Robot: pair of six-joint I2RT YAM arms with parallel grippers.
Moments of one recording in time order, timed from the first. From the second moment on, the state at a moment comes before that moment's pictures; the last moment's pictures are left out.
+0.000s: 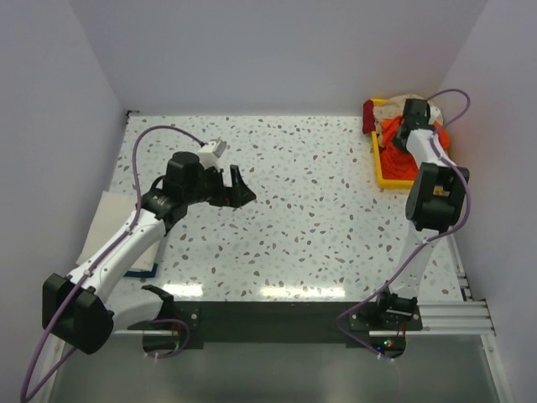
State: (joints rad) left arm -0.42 1.16 0.92 -0.30 0.37 -0.43; right arm -0.17 2.14 1.76 -0.43 0.32 0.43
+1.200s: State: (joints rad) left arm -0.42 1.12 0.85 -0.19 0.43 -0.50; right arm -0.03 1.43 2.07 -0.30 -0.23 0.66
